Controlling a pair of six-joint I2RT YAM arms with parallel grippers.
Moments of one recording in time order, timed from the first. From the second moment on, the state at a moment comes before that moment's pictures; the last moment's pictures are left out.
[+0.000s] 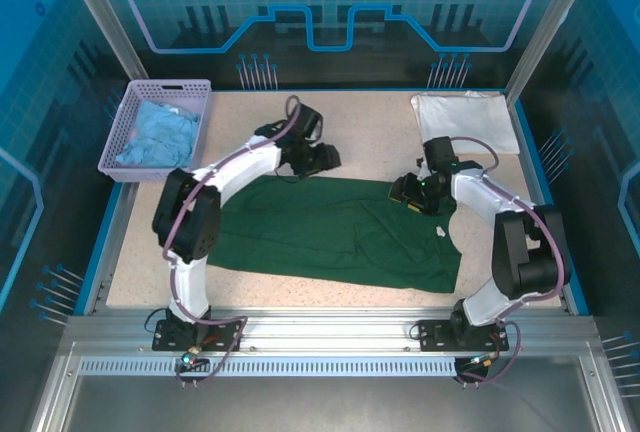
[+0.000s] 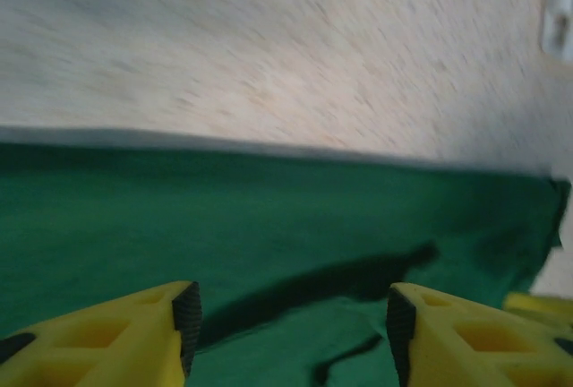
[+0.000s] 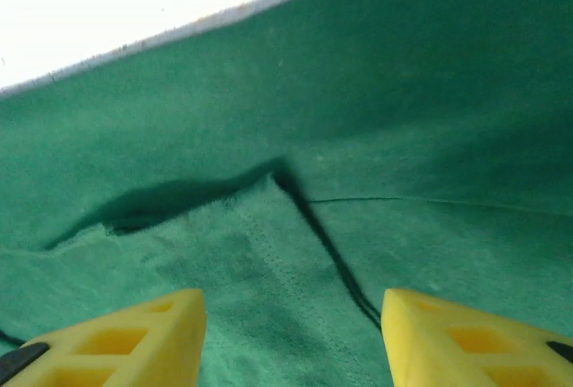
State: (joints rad) left arm -0.50 1.98 1.58 -0.62 0.24 -0.75; right arm 0.16 1.60 0.99 -0.60 -0.32 0.56
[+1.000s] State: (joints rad) left arm -0.50 2.18 1.59 -0.51 0.25 -0.69; right arm 0.25 1.86 1.20 -0.68 -0.28 0.46
